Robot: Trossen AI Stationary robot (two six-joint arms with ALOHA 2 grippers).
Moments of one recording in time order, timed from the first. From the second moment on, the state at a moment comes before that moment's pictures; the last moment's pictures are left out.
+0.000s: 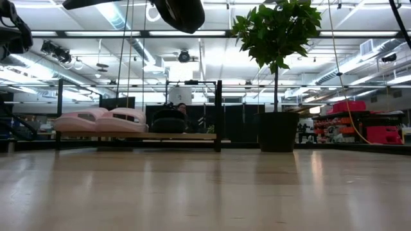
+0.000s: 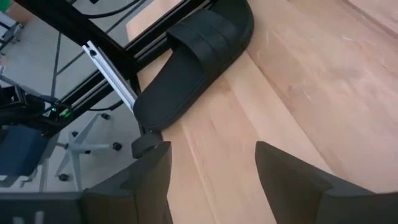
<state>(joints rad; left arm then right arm) -1.11 0.63 0.50 -0.81 -0.13 -1.62 0.44 2.27 1.99 -0.39 0.26 0.91</state>
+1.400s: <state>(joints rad) -1.11 1.08 0.50 -0.53 -0.03 -1.48 0.44 2.27 1.99 -0.39 0.26 0.91</state>
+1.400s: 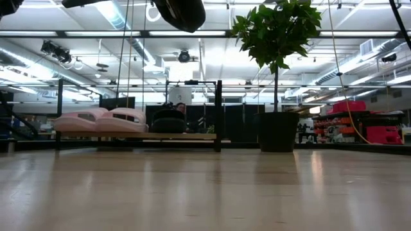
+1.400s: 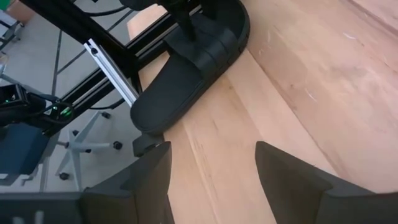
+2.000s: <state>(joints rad) -1.08 1.06 0.62 -0.59 0.00 -1.43 0.44 2.26 1.99 -0.39 0.25 0.86</state>
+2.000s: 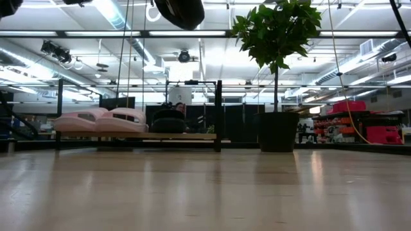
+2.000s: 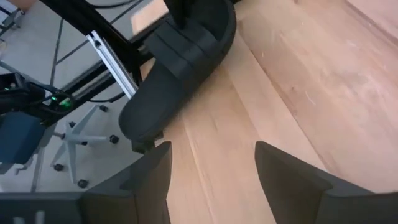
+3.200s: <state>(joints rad) -0.41 1.07 1.29 -1.31 0.16 -0.59 0.41 1.99 1.99 -0.61 0.37 0.62</state>
